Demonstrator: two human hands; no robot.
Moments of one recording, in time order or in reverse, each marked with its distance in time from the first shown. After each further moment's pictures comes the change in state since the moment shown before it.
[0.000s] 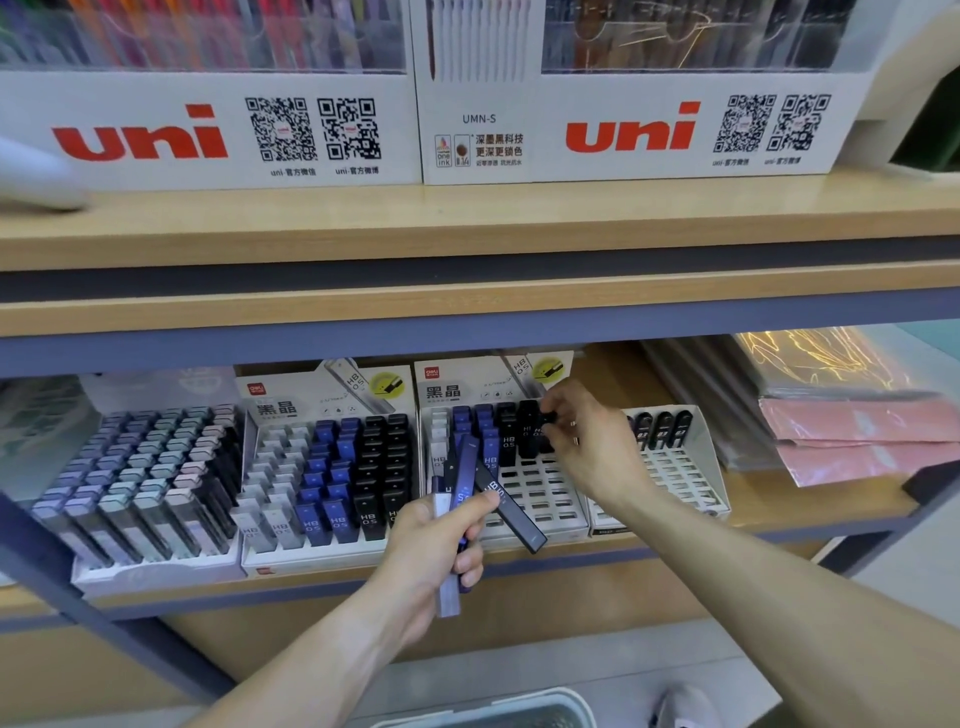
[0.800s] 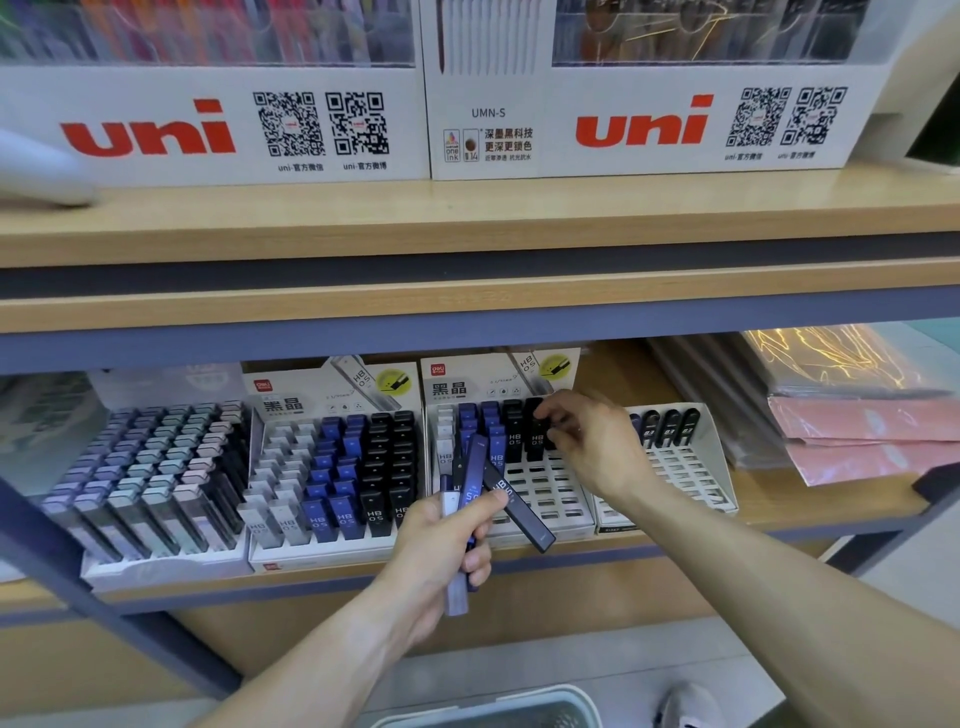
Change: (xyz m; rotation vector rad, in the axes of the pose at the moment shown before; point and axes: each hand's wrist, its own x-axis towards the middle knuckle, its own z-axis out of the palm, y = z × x) left_hand 0.001 -0.003 0.000 -0.027 -0.015 -0.015; right_hand 0.007 0.011 0.008 -0.032 -0.029 -0.060
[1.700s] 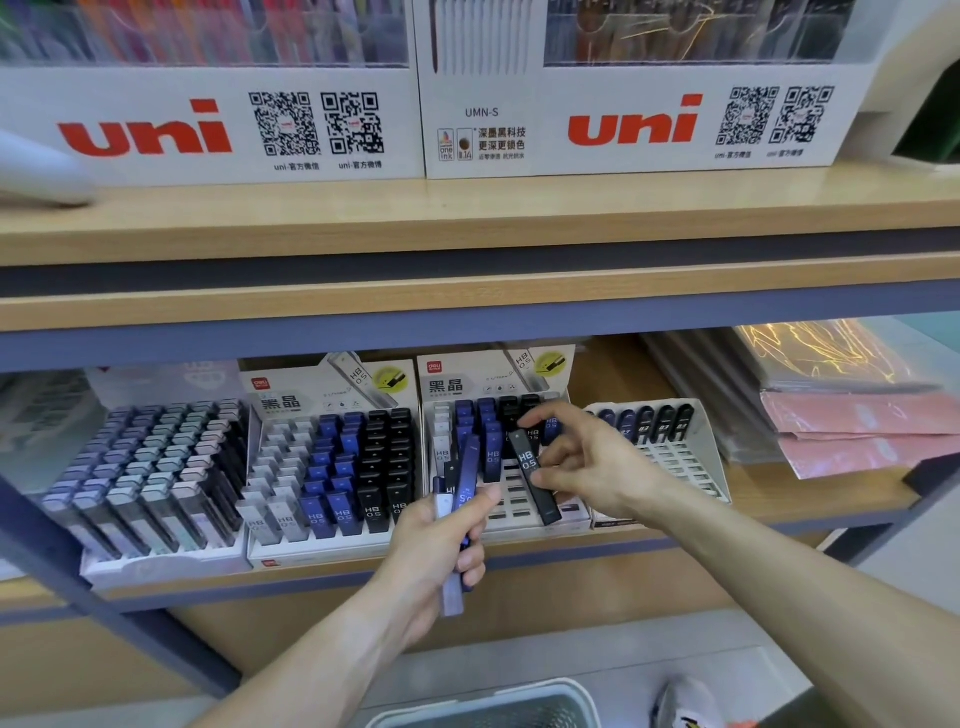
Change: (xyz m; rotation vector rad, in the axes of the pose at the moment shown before) left_hand -0.003 -0.004 -0.004 -0.012 -0.003 -0.015; right_hand -0.026 -0.027 -0.029 0.412 -0.405 0.223
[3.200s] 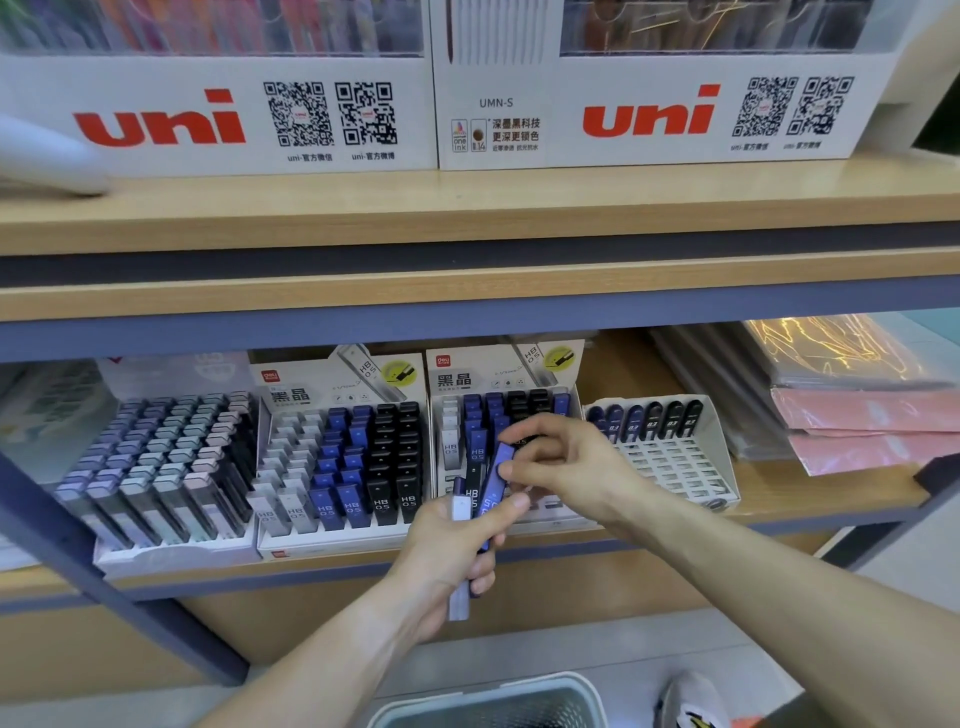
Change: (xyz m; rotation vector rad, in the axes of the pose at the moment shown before) left_hand -0.008 0.001 0.003 0.089 -0.034 -0.034; right_hand -0.006 -0.021 0.031 0.342 0.006 0.080
